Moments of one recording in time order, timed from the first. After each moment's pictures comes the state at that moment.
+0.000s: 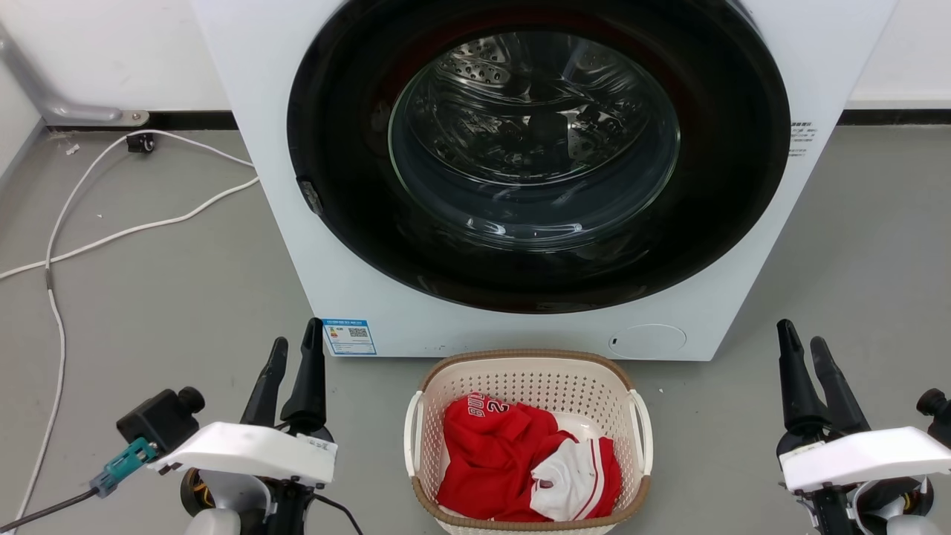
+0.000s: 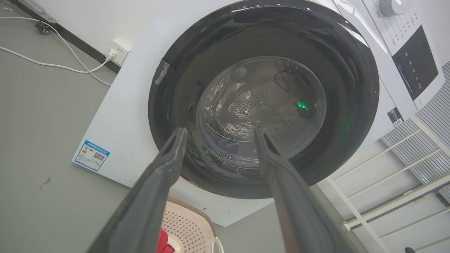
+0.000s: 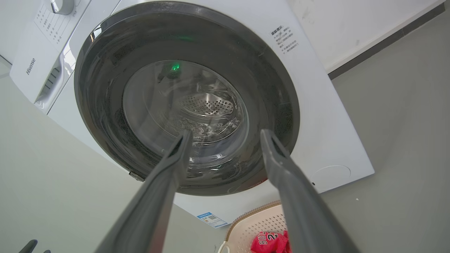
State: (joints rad) left arm -0.09 0.05 -0.03 0.12 -0.82 -0.10 -0.07; right arm -0.04 -0.05 -0.06 0.10 0.74 0.13 -0.07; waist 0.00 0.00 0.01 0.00
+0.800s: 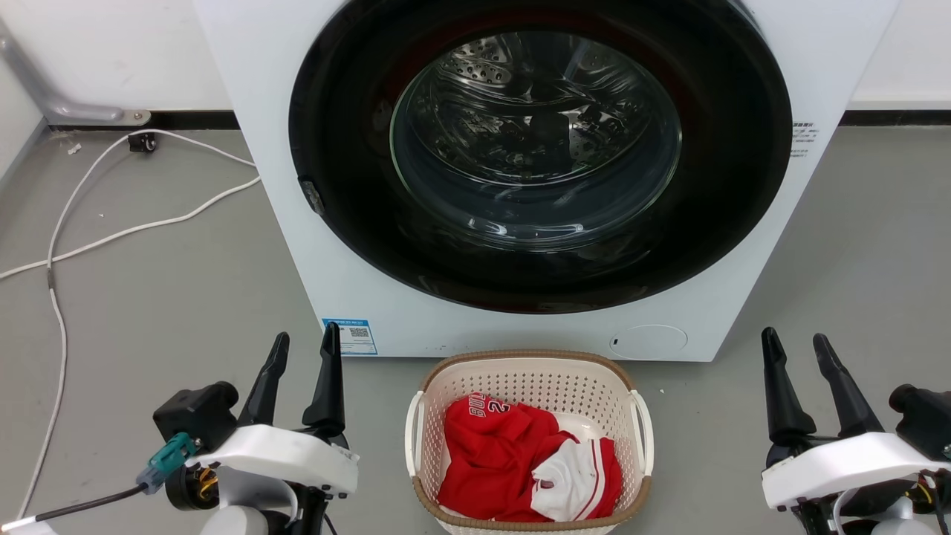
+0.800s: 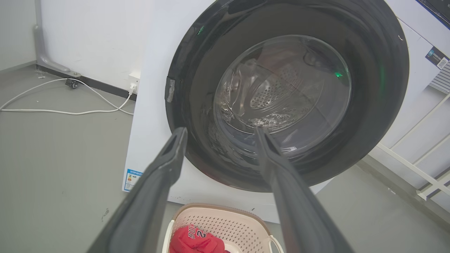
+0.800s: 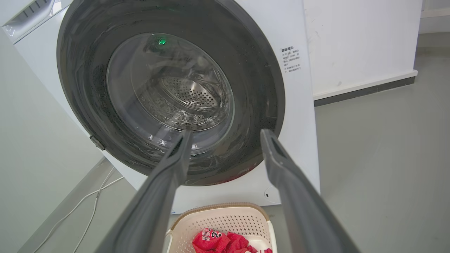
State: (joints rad) left arm -0.09 0.09 -0.10 0.13 -0.52 -0.04 -0.14; right arm -0.01 -0.05 -0.06 0.05 0.39 0.13 -0.07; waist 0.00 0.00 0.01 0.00
